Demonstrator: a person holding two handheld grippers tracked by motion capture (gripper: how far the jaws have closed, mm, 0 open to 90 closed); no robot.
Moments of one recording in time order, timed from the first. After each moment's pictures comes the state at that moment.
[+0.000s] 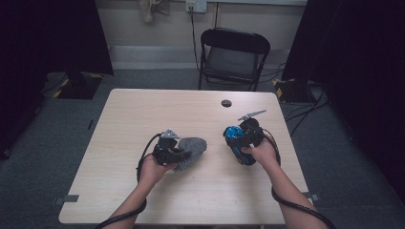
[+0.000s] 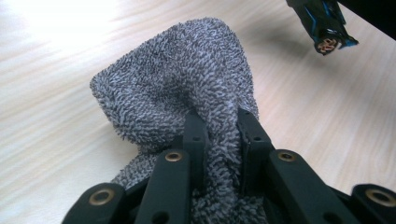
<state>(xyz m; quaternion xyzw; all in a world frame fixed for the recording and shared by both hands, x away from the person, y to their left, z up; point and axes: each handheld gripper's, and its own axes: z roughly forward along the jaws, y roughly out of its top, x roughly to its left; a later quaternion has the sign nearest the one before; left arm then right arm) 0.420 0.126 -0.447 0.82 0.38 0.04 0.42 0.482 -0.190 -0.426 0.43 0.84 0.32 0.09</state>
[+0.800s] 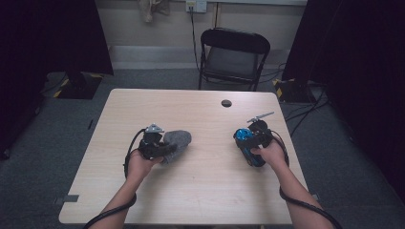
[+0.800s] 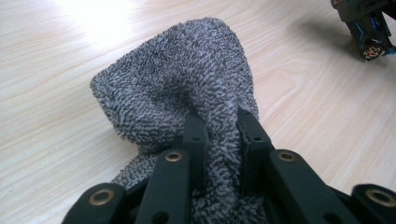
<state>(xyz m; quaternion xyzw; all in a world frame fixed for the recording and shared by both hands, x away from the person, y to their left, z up) 0.433 0.170 -0.446 0.80 0.42 0.08 0.41 0.491 -0.223 -0.444 0.46 0.84 0.28 0.10</state>
